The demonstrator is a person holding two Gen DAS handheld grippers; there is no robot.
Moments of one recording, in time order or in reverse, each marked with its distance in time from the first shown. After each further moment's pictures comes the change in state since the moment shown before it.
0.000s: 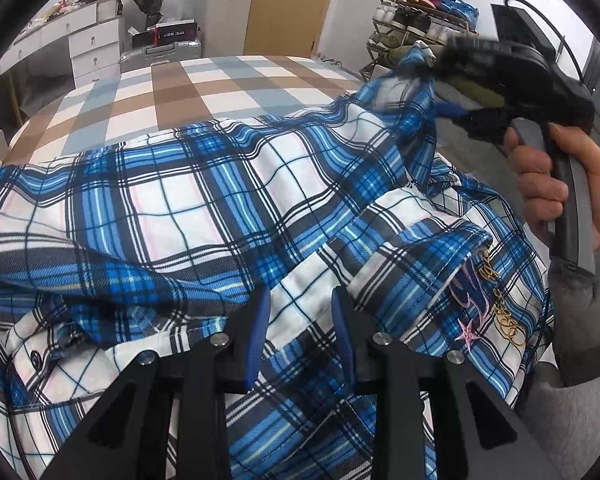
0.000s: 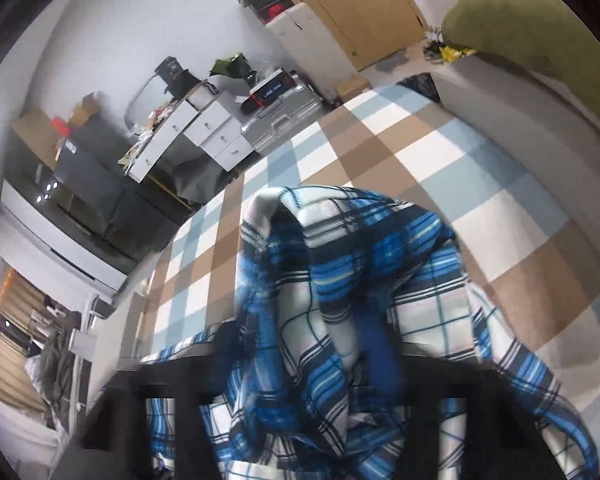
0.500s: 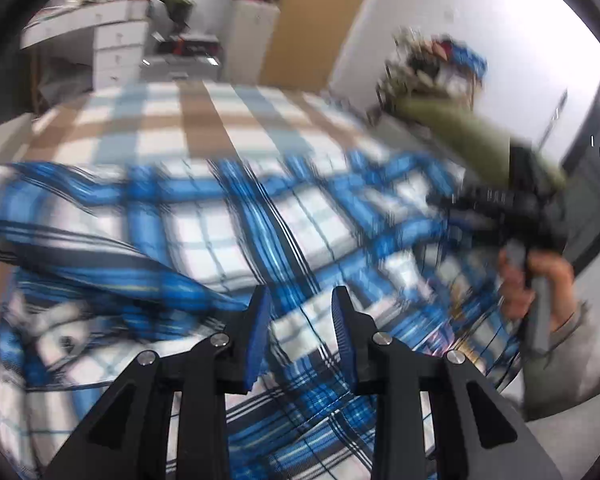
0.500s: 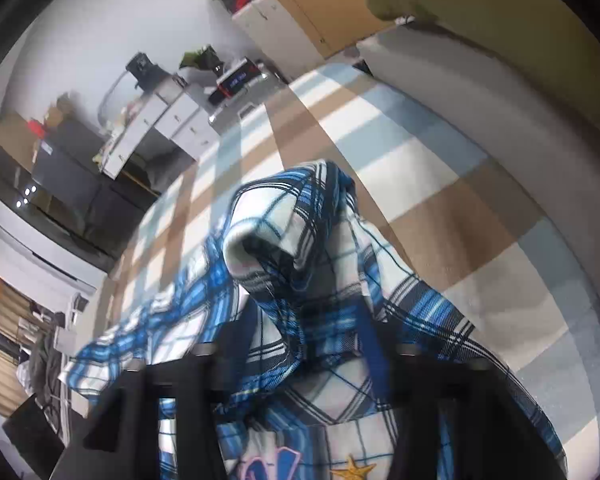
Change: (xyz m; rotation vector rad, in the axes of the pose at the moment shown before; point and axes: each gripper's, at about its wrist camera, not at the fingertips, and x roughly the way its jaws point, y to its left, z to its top) left arm -0.062 0.025 0.004 -0.160 -0.162 -0.054; right arm -0.025 -0.059 -0.034 0.058 0.038 -0.081
